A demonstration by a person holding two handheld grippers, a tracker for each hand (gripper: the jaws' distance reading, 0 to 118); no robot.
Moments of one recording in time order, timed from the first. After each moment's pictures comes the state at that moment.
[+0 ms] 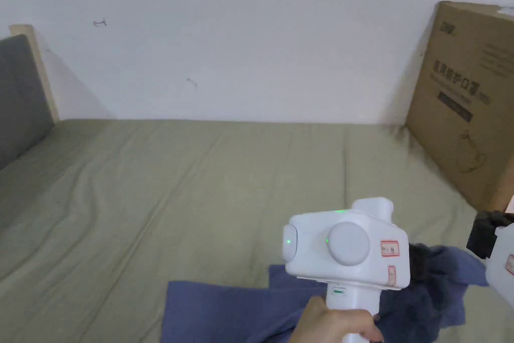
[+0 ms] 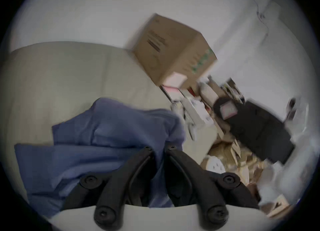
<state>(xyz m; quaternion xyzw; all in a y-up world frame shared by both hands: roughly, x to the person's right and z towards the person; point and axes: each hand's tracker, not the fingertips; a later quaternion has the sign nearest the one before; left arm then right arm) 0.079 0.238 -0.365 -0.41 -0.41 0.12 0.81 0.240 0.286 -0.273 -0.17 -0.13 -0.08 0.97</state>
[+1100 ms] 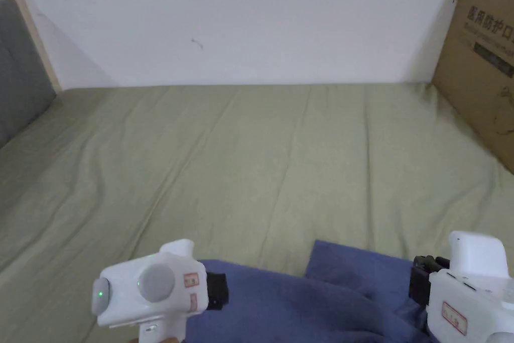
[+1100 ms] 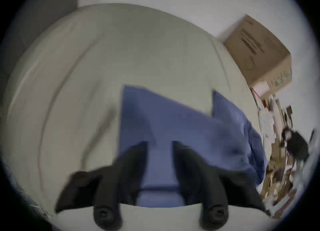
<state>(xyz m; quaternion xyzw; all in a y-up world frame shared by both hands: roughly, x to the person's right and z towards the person) -0.194 0.112 -0.441 -0.50 -0.07 0.15 0.85 0.168 0.181 -0.339 -0.32 -0.03 -0.07 0.95</state>
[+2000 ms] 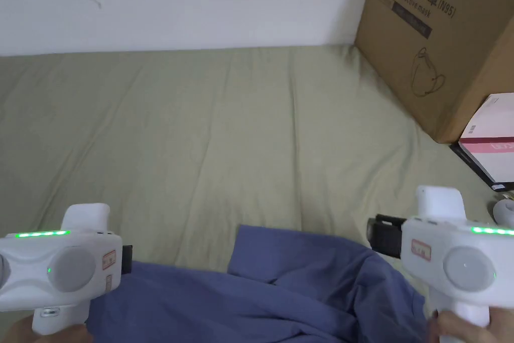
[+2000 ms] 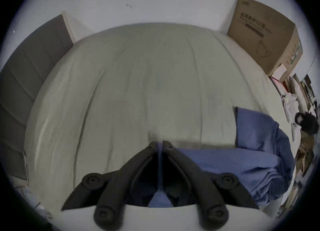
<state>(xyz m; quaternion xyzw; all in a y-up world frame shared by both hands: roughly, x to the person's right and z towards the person) -0.152 0.126 -0.479 -0.46 -0.05 -0.02 0.89 0.274 0.148 -0.419 -0.39 -0.09 -0.08 0.91</state>
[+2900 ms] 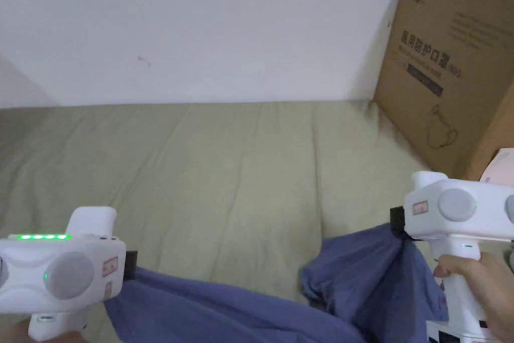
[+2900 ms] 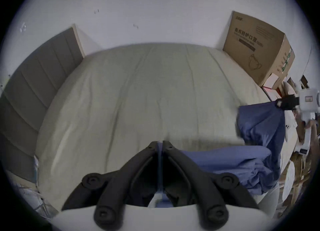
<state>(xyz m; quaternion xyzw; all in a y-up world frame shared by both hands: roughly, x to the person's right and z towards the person) -0.195 0.216 -0.440 -0.40 -0.05 -0.03 0.92 0.281 0.226 -0.468 -0.41 -0.06 -0.08 0.91</state>
